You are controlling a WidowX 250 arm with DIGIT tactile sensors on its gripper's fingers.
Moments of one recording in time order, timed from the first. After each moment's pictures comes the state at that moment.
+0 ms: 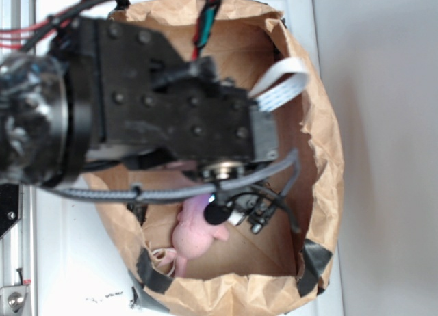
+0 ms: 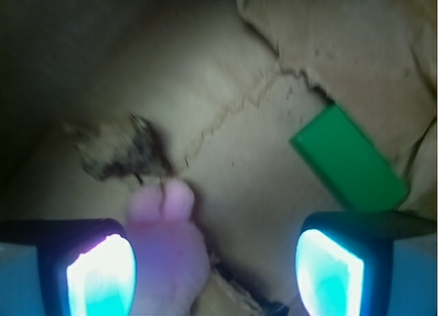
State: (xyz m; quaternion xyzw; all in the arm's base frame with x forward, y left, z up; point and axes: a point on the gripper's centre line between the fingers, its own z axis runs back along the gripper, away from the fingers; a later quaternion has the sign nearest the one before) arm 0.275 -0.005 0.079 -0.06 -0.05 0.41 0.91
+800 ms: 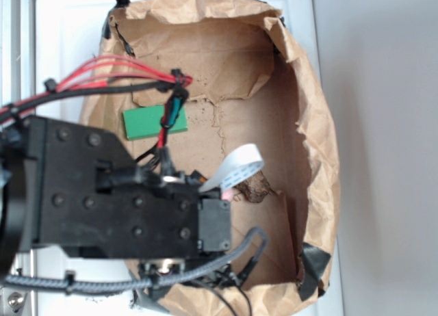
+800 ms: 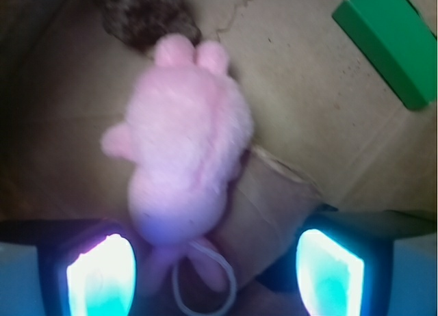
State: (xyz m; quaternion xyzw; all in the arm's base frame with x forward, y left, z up) arm 0.261 -0.064 0.079 -0.10 -0.05 0.40 0.91
